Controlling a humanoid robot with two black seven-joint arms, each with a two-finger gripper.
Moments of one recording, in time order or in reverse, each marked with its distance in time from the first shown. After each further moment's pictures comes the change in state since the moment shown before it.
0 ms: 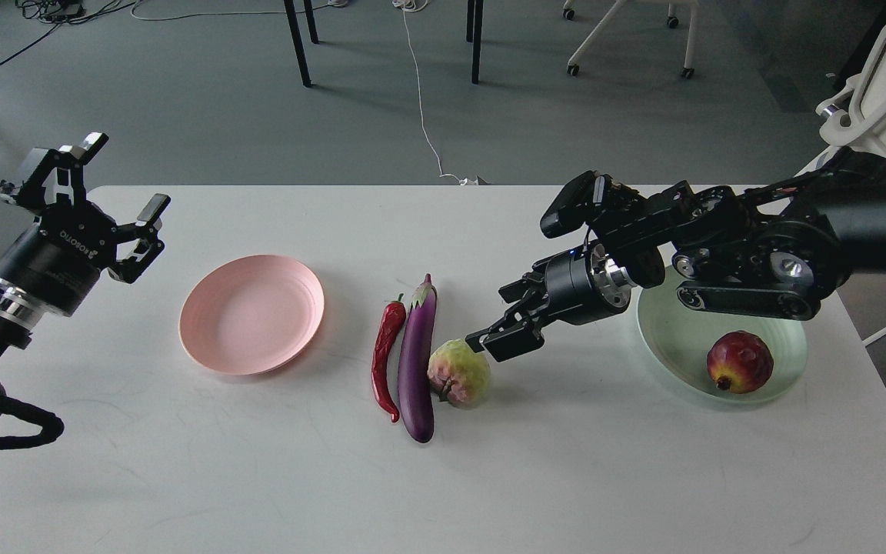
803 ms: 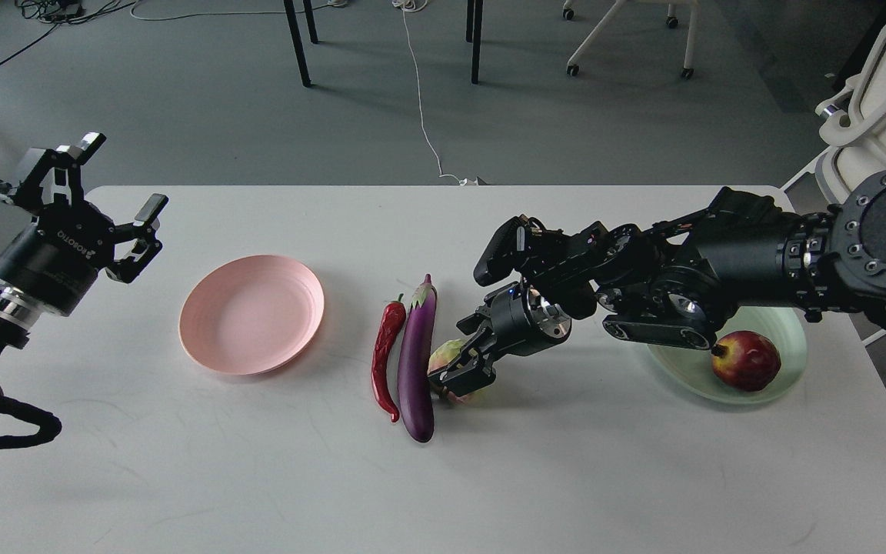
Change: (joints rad) left arm 0.000 0.006 -0.002 0.001 0.000 -0.003 0.000; right arm -0.079 0.158 -0.034 -0.142 0.000 -0.003 0.000
